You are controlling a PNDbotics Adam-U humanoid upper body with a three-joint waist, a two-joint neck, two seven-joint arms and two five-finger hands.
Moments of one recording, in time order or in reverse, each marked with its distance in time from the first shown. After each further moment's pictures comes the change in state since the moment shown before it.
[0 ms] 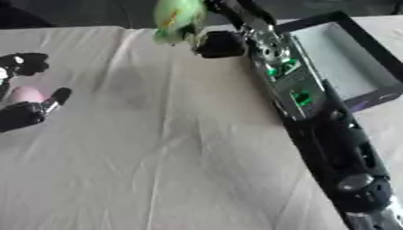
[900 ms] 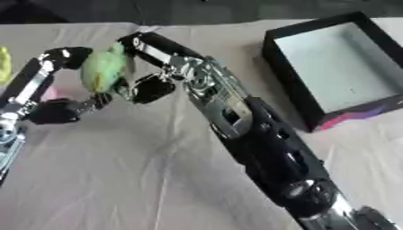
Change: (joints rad) left arm -0.078 -0.074 -0.084 0.003 -0.016 -0.026 -0.097; right arm -0.112 0.237 0.217 0.152 0.163 -0.116 0.188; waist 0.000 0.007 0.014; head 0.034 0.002
